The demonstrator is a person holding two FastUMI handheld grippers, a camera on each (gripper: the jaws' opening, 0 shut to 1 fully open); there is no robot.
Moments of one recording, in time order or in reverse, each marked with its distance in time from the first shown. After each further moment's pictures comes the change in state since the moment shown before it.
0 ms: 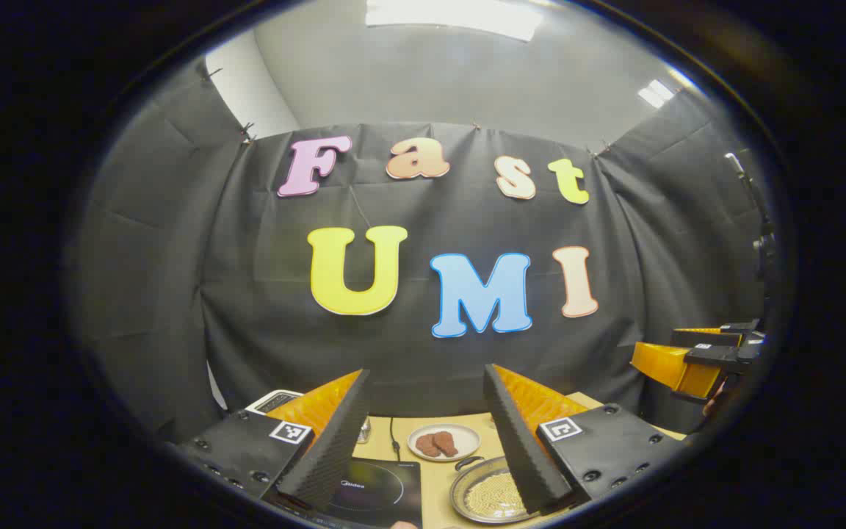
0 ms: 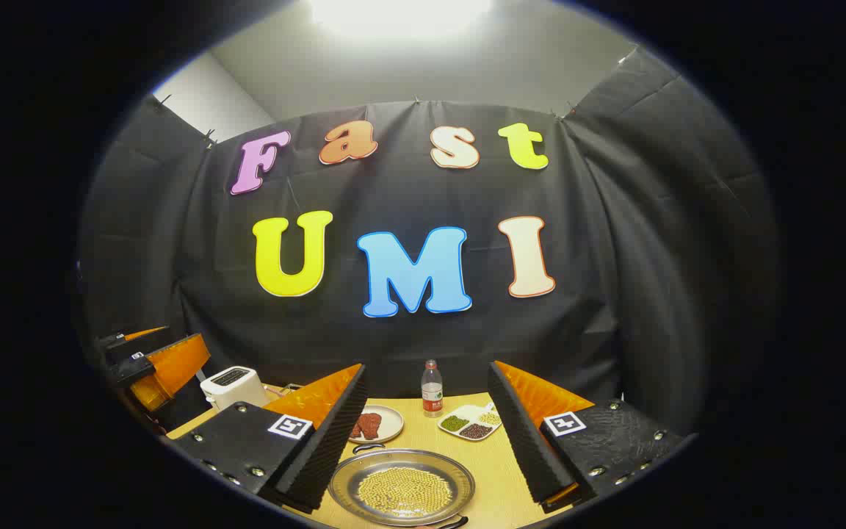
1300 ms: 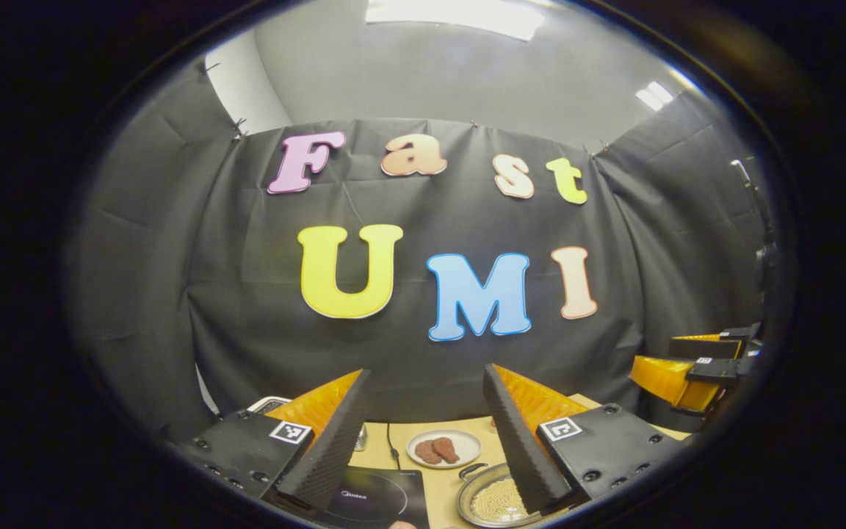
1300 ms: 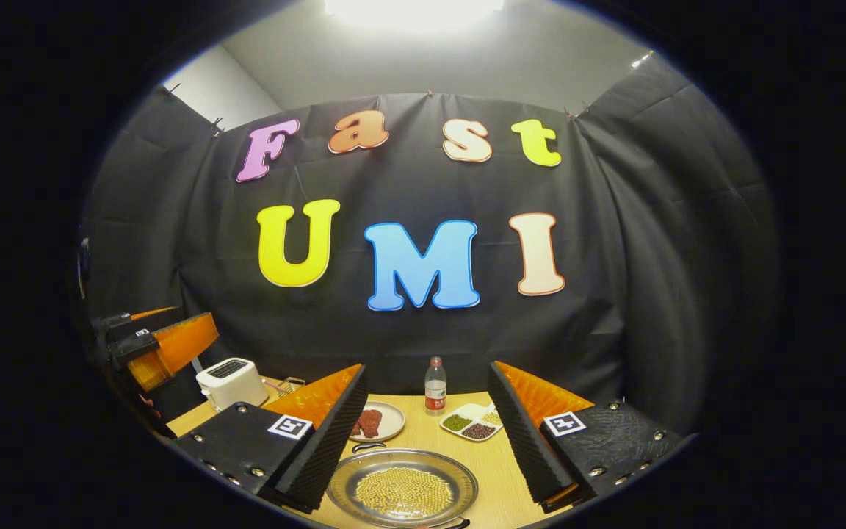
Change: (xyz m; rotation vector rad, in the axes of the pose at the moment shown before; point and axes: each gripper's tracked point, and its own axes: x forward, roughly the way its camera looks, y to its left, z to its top) left arm 0.035 0.008 -0.002 0.013 0.003 -0.037; right arm 0.018 0.010 -0.019 -0.031 0.048 0.023
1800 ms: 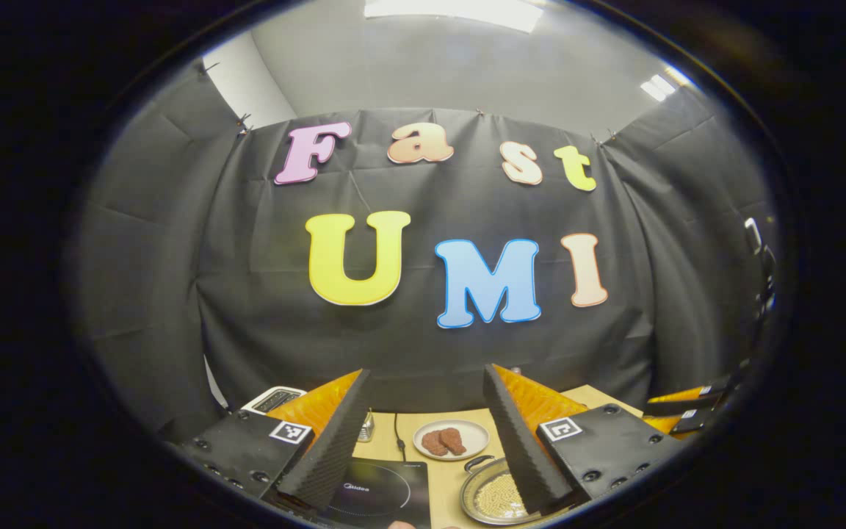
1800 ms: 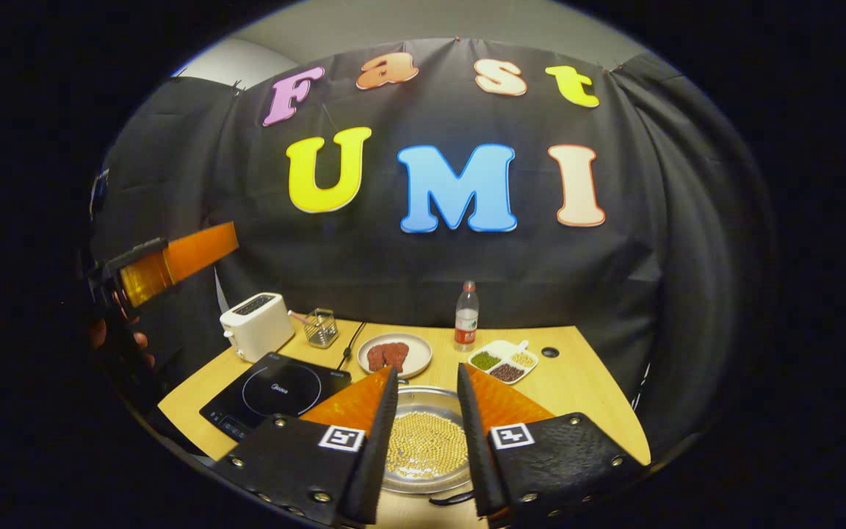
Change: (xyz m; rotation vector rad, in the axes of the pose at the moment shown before) left arm 0.000 0.002 -0.019 0.005 0.045 0.047; right arm -0.010 0.026 -0.112 -0.030 0.316 0.159
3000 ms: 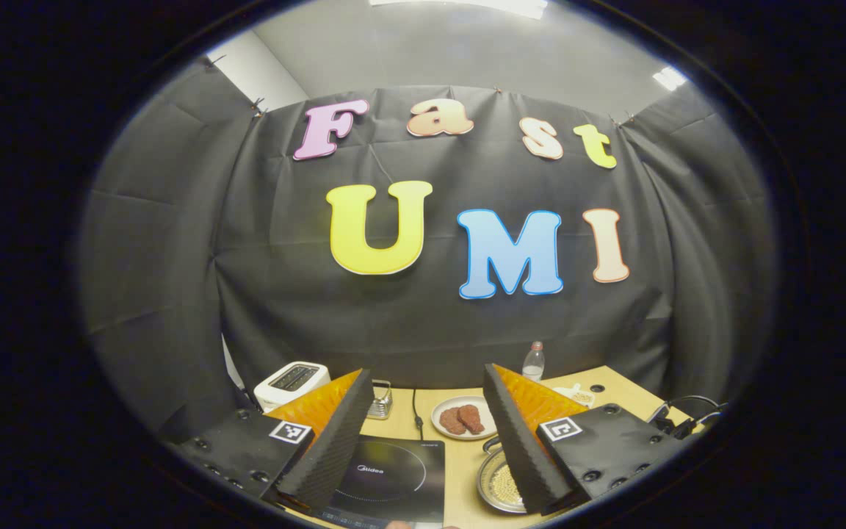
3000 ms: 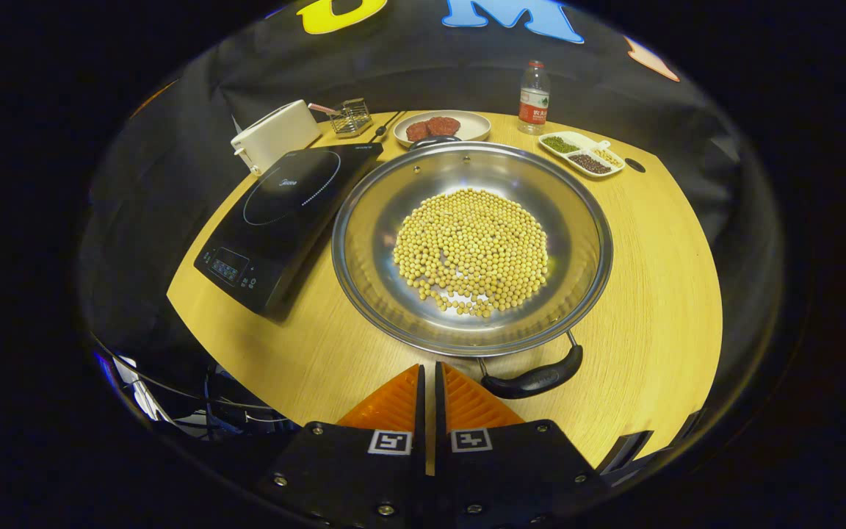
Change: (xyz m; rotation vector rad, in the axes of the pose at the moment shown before) left arm -0.006 0.021 -0.041 -0.006 0.107 0.076; right arm 0.004 0.021 -0.243 -0.021 0.741 0.176
